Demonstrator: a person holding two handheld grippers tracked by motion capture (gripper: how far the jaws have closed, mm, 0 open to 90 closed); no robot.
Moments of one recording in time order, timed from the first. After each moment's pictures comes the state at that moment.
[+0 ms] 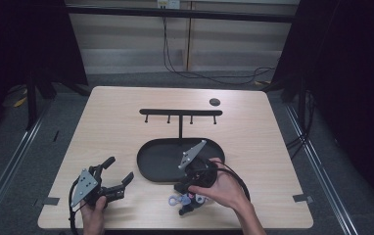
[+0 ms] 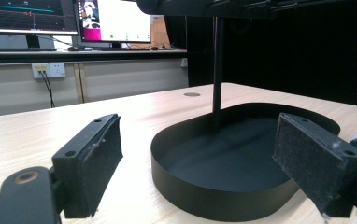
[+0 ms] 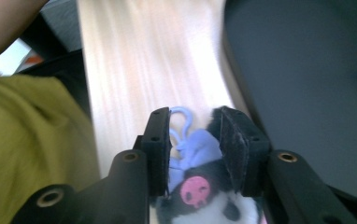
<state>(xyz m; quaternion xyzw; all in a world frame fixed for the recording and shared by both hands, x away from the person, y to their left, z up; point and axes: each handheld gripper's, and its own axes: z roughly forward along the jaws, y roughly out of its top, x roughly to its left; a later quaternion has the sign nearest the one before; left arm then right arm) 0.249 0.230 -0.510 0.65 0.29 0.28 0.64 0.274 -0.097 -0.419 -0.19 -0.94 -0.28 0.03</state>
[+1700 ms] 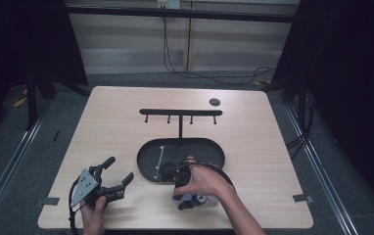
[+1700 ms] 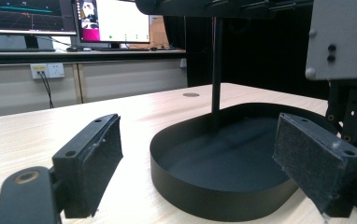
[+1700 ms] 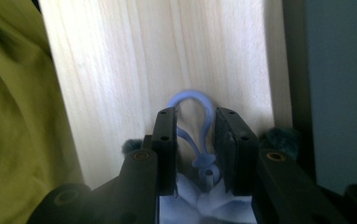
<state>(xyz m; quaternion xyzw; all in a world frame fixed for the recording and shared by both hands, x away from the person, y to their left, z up) 0.249 0.230 -0.510 0.65 0.29 0.28 0.64 0.300 -0.031 -0.455 -0.12 -0.99 -0.05 0.10</state>
